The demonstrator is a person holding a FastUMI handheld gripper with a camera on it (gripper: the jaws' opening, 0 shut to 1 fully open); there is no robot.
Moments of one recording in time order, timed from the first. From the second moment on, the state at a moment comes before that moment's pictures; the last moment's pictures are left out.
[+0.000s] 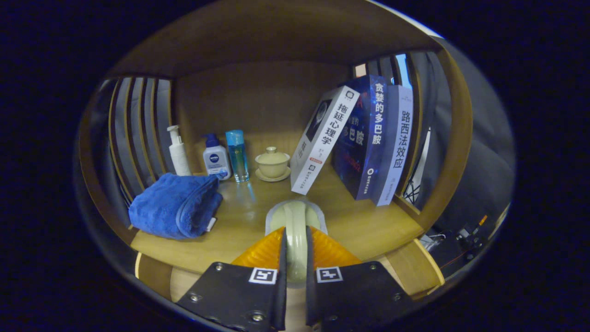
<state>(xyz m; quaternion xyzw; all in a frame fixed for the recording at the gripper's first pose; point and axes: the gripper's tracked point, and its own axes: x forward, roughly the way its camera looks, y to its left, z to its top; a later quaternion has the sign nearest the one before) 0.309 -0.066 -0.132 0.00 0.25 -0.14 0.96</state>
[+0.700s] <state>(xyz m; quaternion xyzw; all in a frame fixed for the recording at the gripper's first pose) 0.344 -0.078 -0.140 0.03 0.23 -0.15 0.96</state>
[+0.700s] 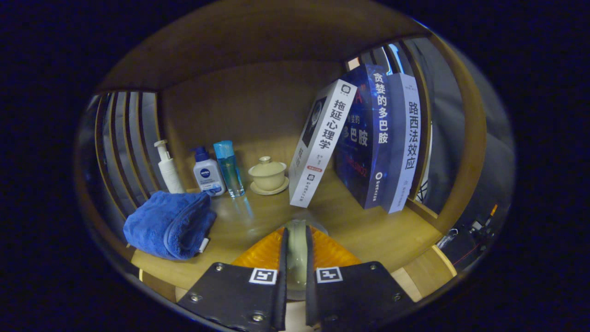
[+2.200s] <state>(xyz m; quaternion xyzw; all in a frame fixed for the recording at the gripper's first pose) 0.161 -0.037 -0.041 -0.01 0.05 -0.17 0.98</state>
